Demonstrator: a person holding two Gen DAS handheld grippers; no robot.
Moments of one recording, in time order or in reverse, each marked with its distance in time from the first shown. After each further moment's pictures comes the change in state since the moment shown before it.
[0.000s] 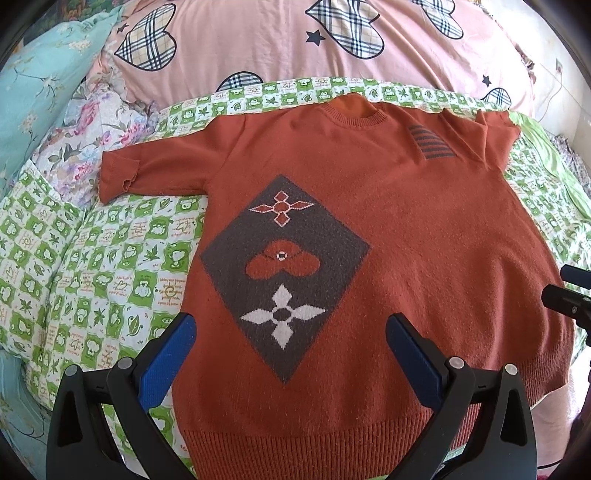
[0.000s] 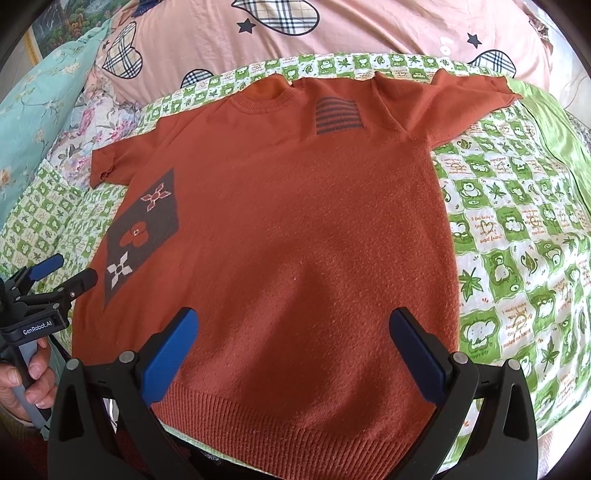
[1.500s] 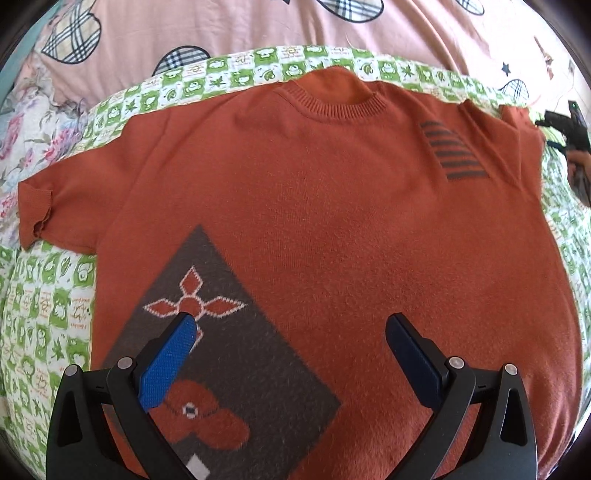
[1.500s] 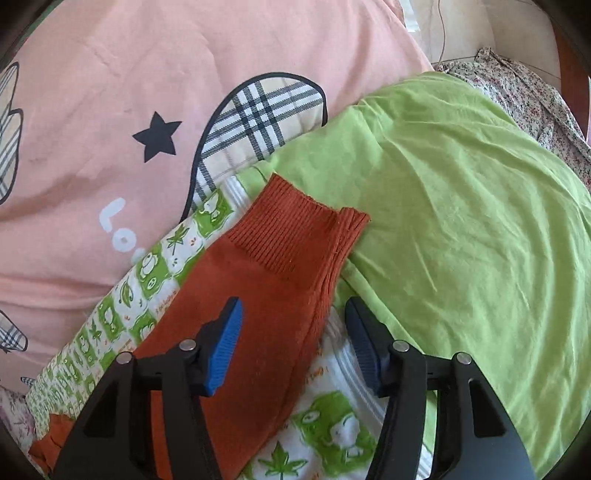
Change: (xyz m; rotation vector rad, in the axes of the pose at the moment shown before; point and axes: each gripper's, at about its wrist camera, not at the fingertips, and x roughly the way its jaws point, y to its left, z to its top) left arm 0.137 -0.045 0.100 0.028 0.103 -0.052; right arm 0.129 -0.443 0.303 0.625 -0.292 -0.171
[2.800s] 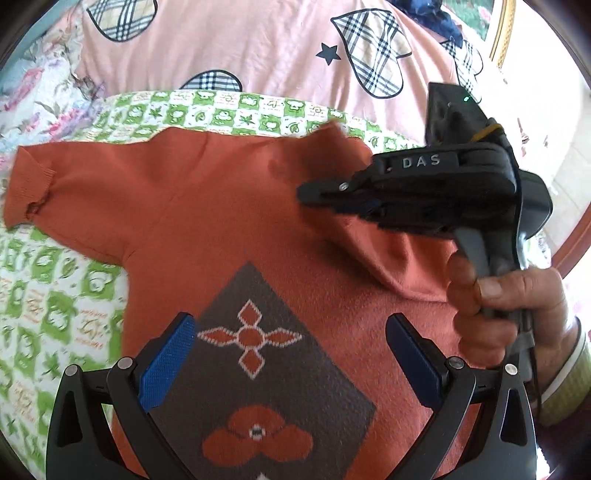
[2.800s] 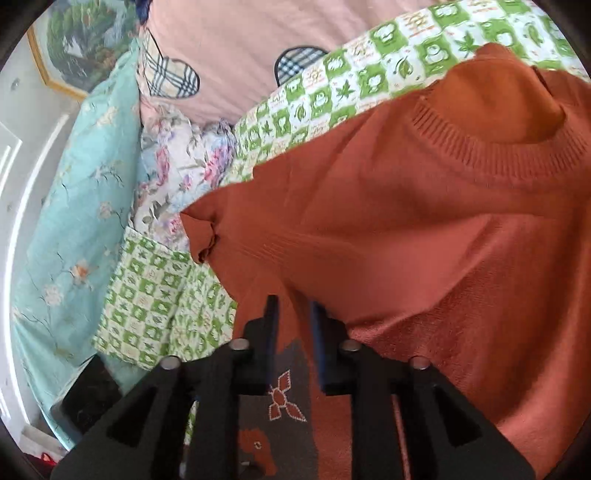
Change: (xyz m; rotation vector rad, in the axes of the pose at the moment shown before) left arm -0.025 0.090 -0.004 -0.163 -0.163 -0.259; right arm -0.076 0.403 -0.392 -0.415 0.658 0.833
